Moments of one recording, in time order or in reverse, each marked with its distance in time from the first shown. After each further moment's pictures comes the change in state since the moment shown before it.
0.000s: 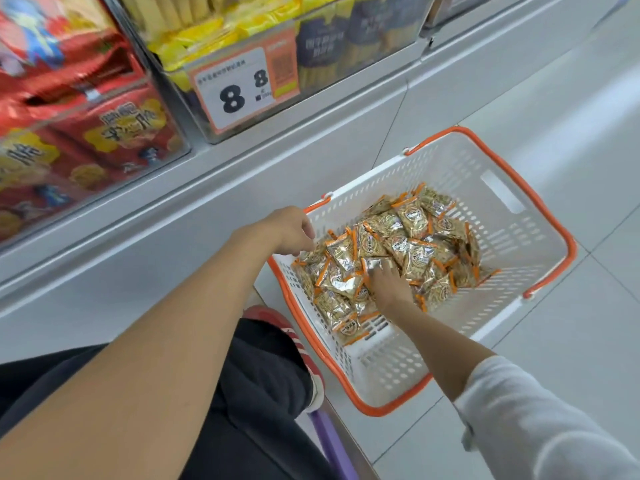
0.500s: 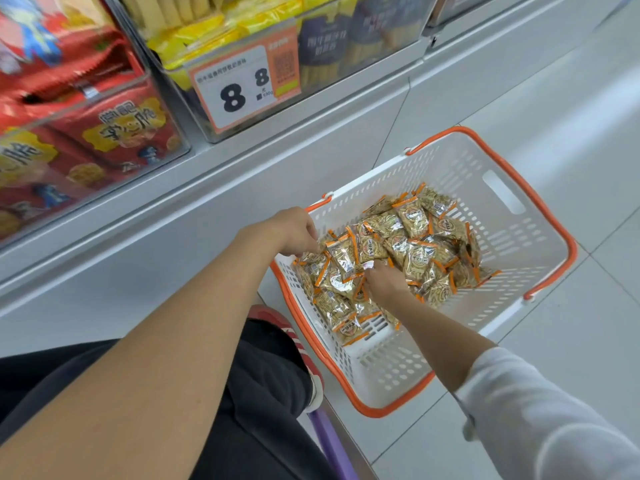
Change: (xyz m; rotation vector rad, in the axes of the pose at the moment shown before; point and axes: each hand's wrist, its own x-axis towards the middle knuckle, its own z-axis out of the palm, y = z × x) left_hand 0.005 0.004 0.002 -0.015 -0.025 -0.024; right_hand 0.007 -0.009 -0.028 -0.101 -0.002 -0.101
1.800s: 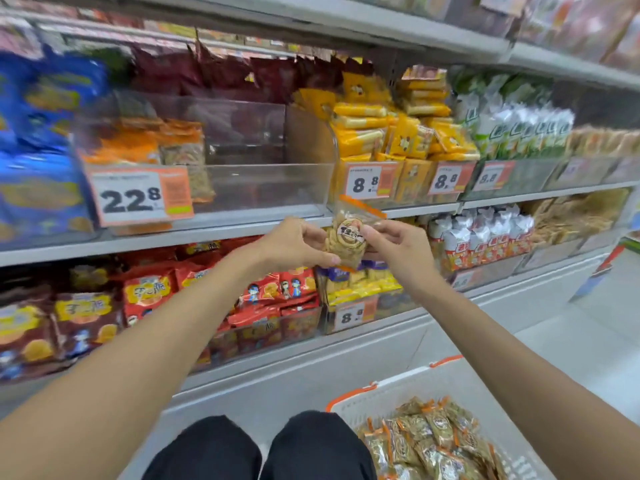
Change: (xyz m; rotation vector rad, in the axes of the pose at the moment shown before) left_hand -0.309 0.025 -0.214 -0.390 0.645 0.533; right_hand -0.264 -0.116 -0.458 1.319 0.833 -0.757
